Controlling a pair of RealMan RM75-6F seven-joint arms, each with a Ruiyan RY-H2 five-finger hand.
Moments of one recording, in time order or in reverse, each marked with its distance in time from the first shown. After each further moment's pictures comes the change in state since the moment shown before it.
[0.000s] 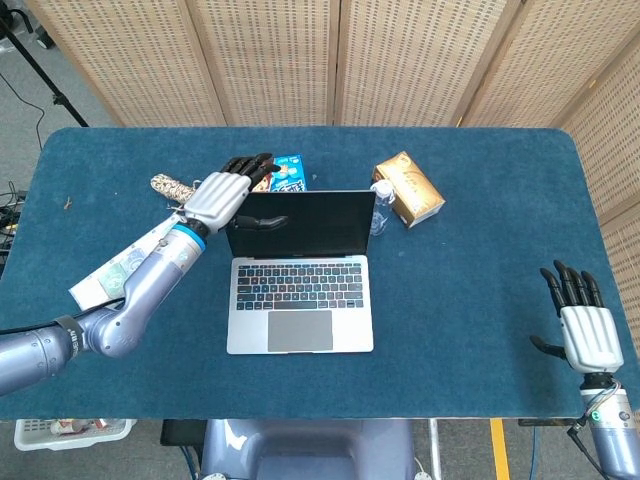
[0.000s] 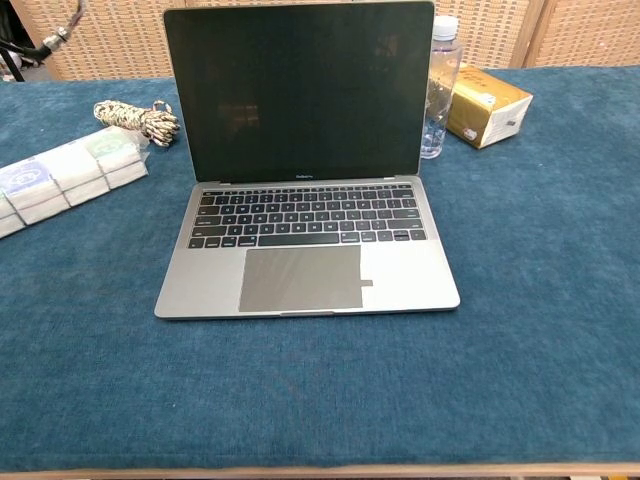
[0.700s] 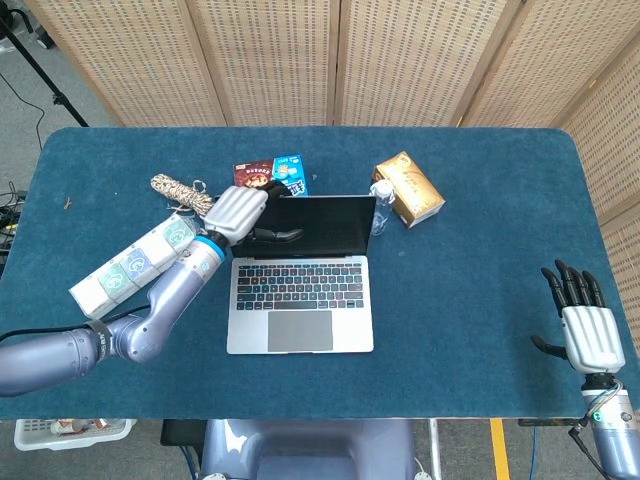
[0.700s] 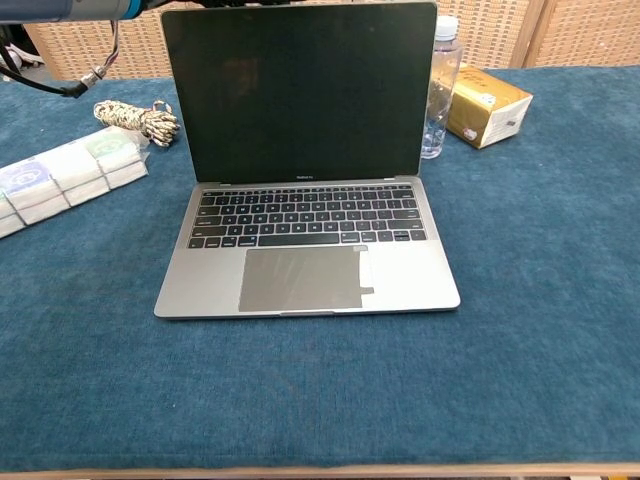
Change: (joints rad) left arm -0.061 -0.094 0.089 0.035 -0.033 0.080 0.032; right arm -0.002 0.007 -0.003 -0.007 -0.005 0.007 0.007
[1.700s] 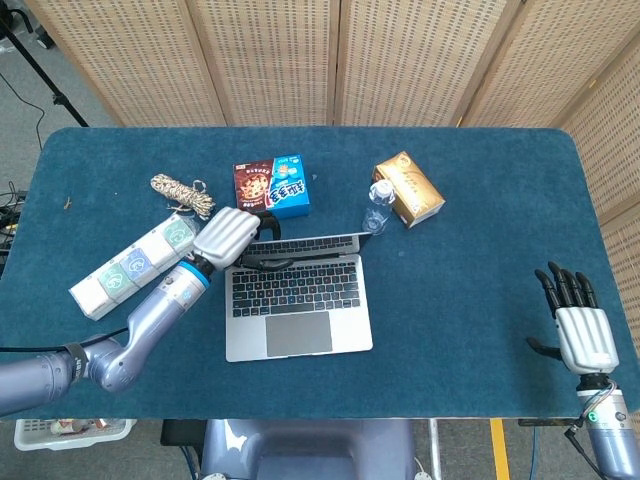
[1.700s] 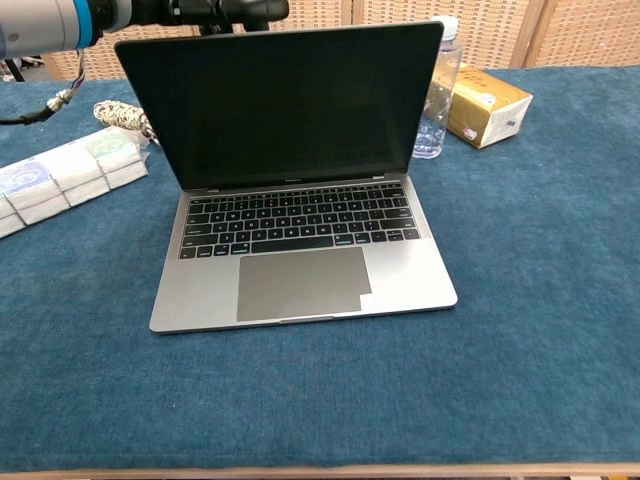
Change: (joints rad) left arm 0.135 0.047 0.072 -0.120 0.329 0.105 -0.161; right arm 0.006 -0.009 -0.009 -0.001 -0.006 -0.009 -0.018
